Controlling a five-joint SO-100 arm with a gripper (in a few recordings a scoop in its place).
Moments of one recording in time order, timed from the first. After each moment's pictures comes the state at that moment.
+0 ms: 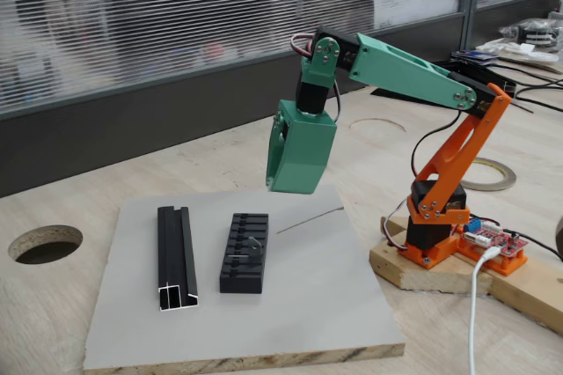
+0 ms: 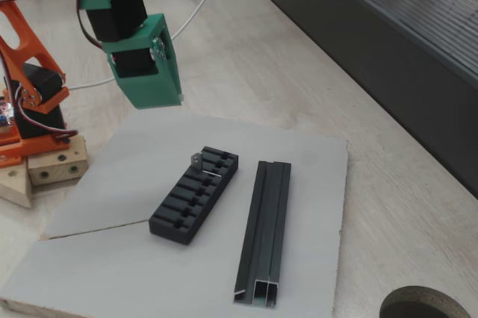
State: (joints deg) arm -10.5 110.7 94.0 94.5 173.4
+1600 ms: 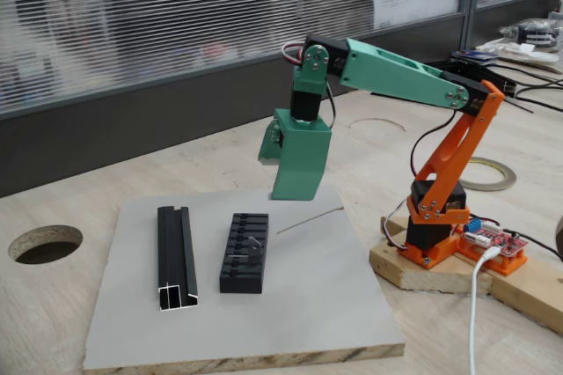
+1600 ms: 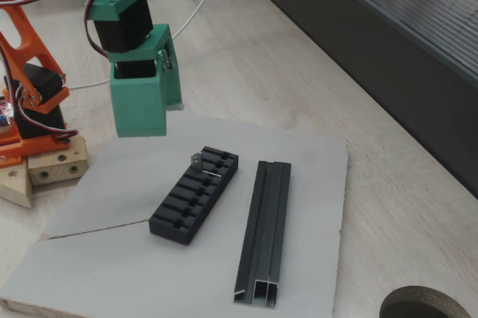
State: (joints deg) arm -10.5 107.7 94.2 94.6 173.4
